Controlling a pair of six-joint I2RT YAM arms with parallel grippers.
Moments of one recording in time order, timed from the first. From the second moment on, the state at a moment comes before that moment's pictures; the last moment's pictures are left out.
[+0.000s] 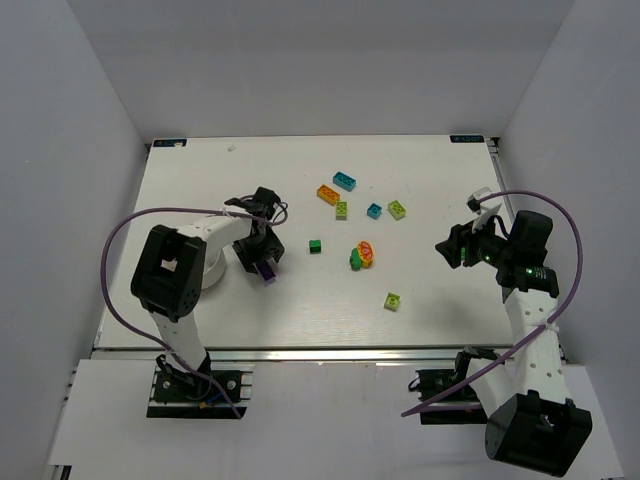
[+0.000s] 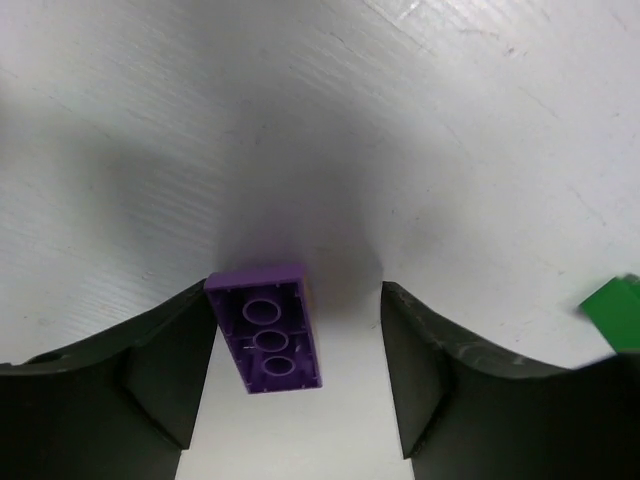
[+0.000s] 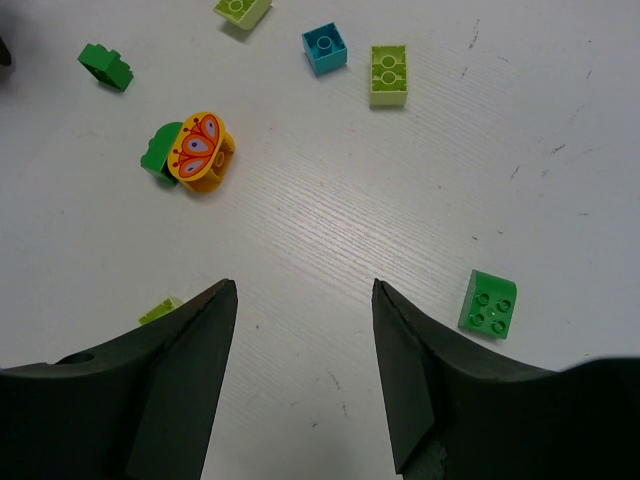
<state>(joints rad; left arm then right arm) -0.42 1.82 1.19 -0.76 -0.17 -0.94 -0.20 0.88 0.74 -0.45 -0.73 -0.37</state>
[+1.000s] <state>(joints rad) -0.41 1.82 1.54 -1.06 -0.67 -0.70 -0.20 0.88 0.74 -0.45 -0.73 -0.37</state>
